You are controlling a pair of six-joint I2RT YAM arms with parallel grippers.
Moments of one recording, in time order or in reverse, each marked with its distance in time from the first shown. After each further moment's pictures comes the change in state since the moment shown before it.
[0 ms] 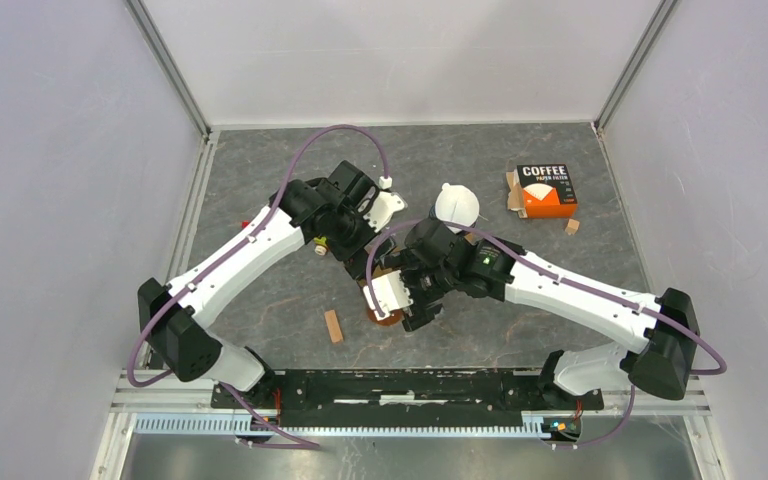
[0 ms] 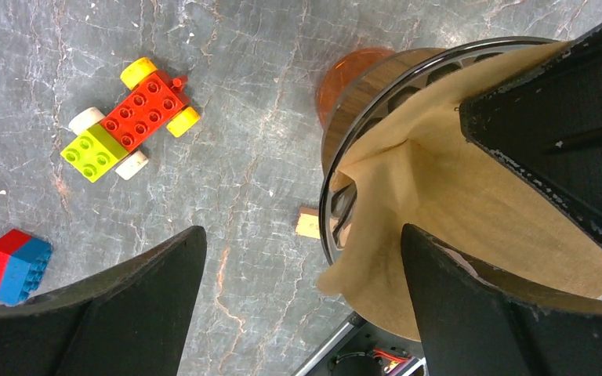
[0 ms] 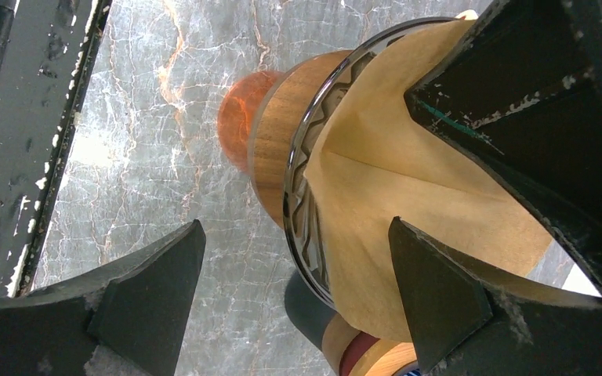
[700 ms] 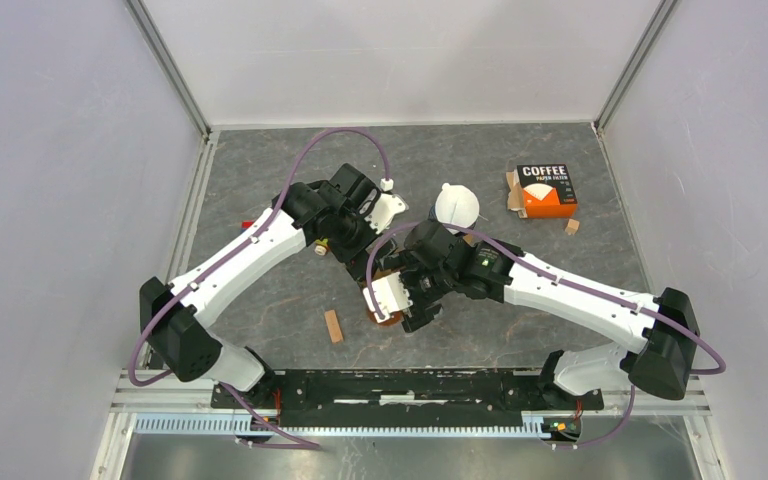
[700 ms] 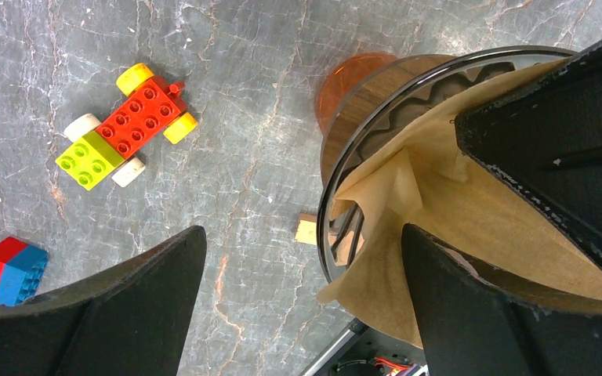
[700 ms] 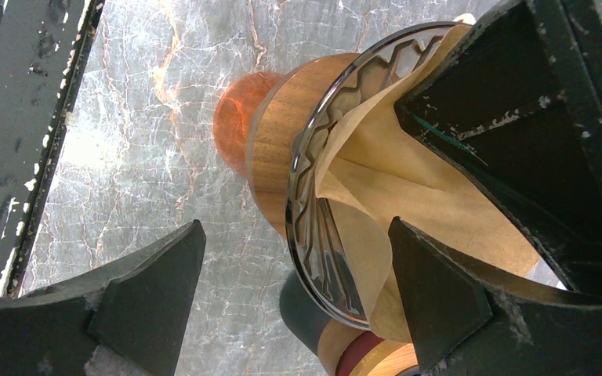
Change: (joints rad) left arm 0.000 0.000 -0.036 0.042 -0.007 0.000; right arm 0.001 0.000 -0.023 0.033 0.007 -0.016
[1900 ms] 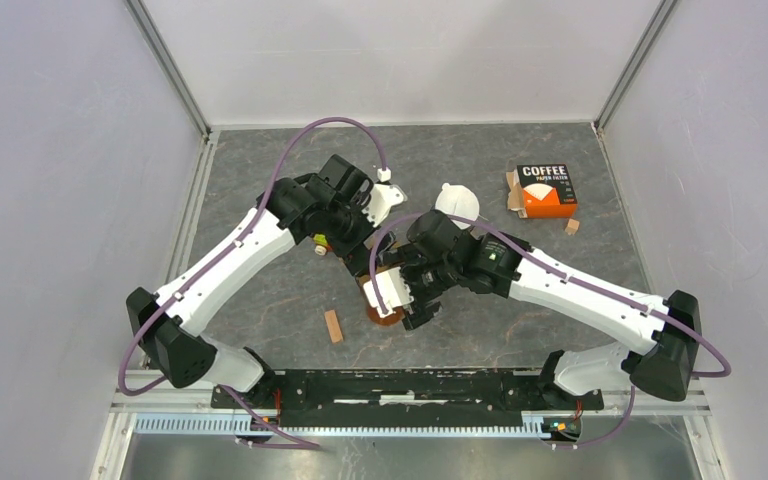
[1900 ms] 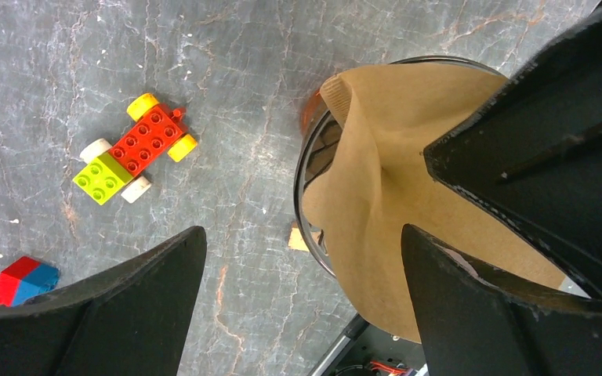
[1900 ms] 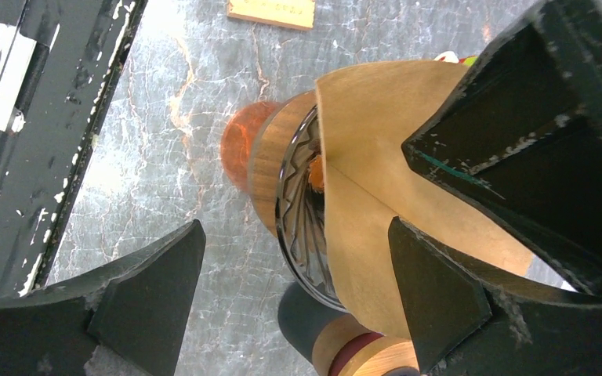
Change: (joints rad) left arm 0.002 -0.036 0.077 -0.038 0.067 0.016; right arm -0.006 -0.009 0.085 -0.058 -0.080 0.009
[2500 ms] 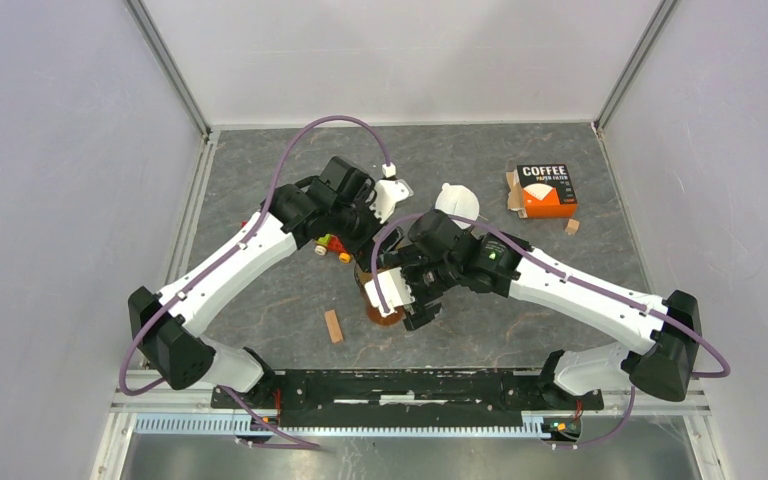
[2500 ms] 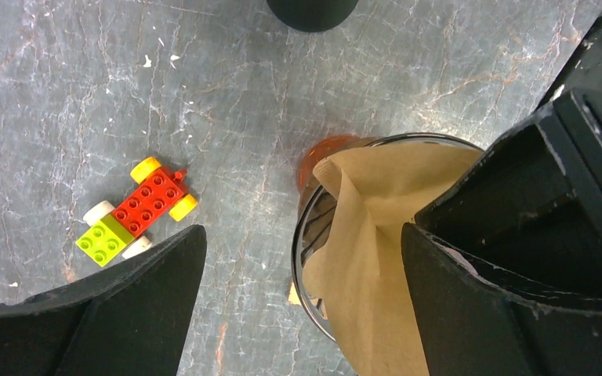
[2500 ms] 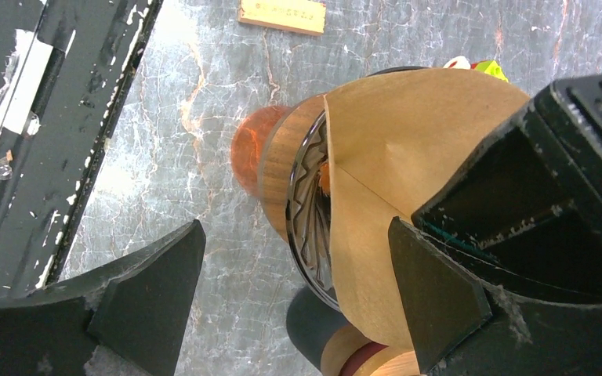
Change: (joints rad) left arm 0.000 -0.014 -0.076 0.188 0.060 -0.008; right arm -0.010 0.000 -0.016 0.000 -0.030 0.003
